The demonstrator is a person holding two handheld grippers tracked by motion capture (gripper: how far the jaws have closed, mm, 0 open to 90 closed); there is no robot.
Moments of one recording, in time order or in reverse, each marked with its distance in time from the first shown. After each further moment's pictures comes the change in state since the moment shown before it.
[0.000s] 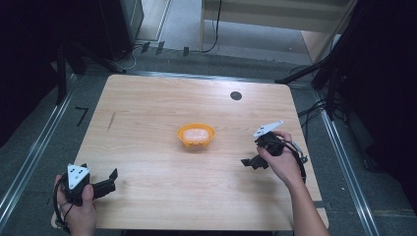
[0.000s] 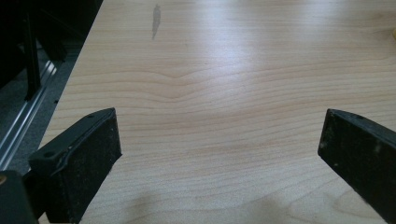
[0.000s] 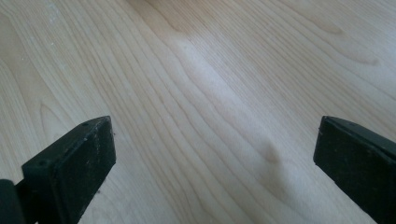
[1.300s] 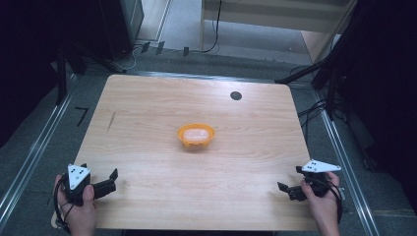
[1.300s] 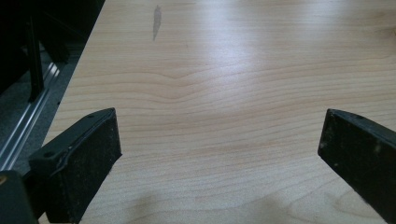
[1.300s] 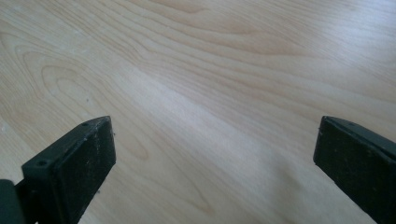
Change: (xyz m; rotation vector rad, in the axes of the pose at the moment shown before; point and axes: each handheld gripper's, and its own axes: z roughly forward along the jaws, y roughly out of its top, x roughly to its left) left arm -0.001 0.000 0.000 -0.006 0.007 0.005; right arm 0.005 -0.151 -0.057 -0.235 -0.194 0.202
